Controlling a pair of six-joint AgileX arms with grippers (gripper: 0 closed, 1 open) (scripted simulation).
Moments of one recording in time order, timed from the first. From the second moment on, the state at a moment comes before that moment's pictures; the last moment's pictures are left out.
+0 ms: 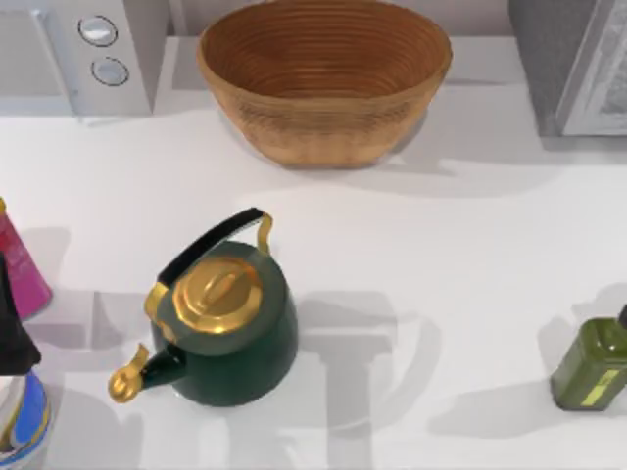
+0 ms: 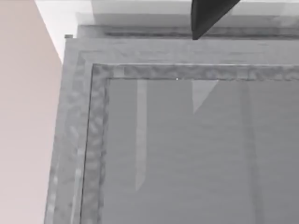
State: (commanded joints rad) left arm 0.00 0.00 0.00 0.00 0.00 0.00; right arm -1.02 1.55 0.37 1.20 -1.01 0.02
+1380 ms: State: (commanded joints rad) left arm 0.00 0.00 0.00 0.00 0.00 0.00; right arm -1.04 1.36 1.72 -0.35 -1.04 0.02
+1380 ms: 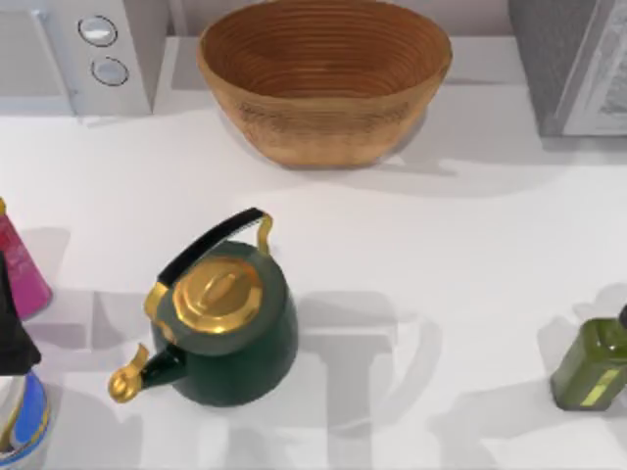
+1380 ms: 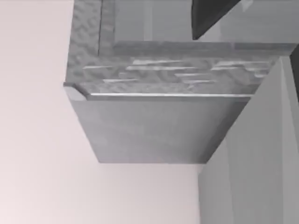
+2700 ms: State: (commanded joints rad) left arm 0.00 0.00 0.00 0.00 0.00 0.00; right arm -0.10 1.33 1.78 -0.42 -0.11 0.02
